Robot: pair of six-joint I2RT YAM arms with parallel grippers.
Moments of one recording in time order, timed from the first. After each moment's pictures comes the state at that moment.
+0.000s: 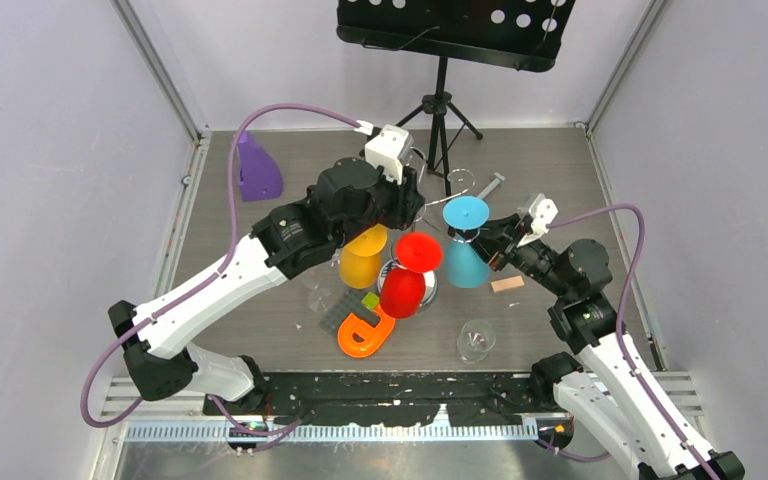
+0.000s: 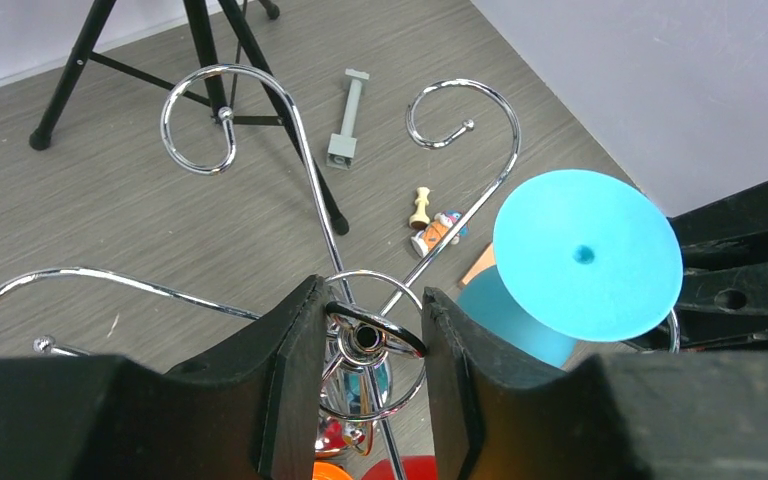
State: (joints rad) left arm -0.98 1.37 1.55 -0.47 -0.26 -0.29; right arm 0.36 0.63 0.59 0.20 -0.53 0.06
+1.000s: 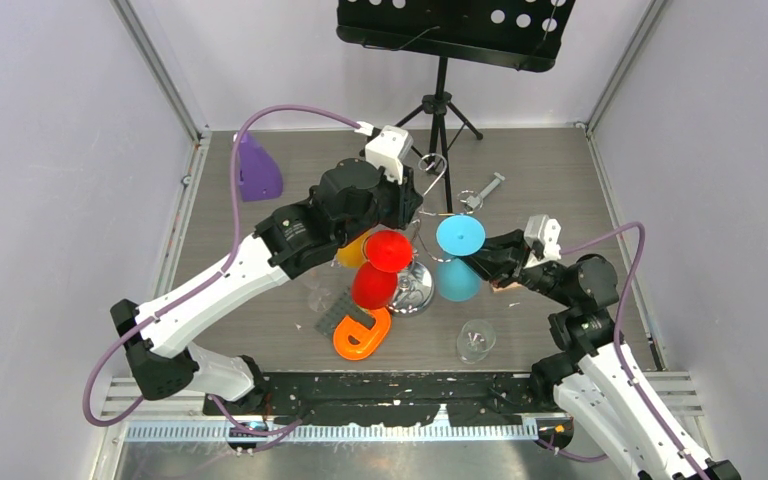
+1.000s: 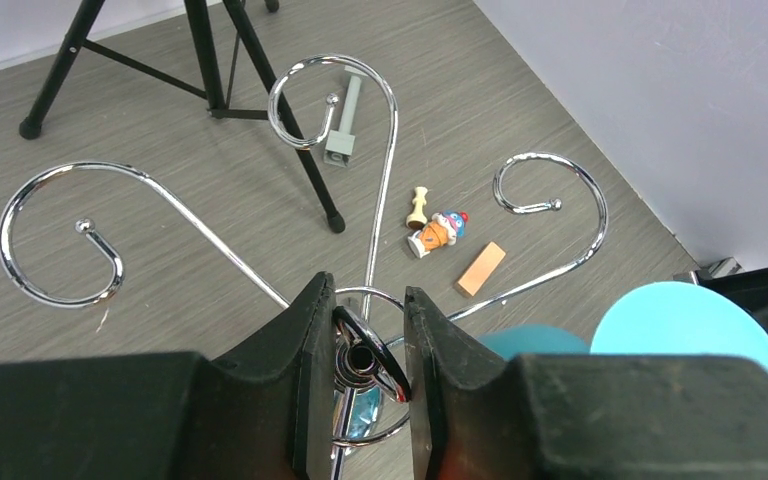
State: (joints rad) left arm -0.97 1.38 1.53 -0.46 -0.26 -0.31; right arm 0.36 0.57 0.49 0.42 -0.76 0.16
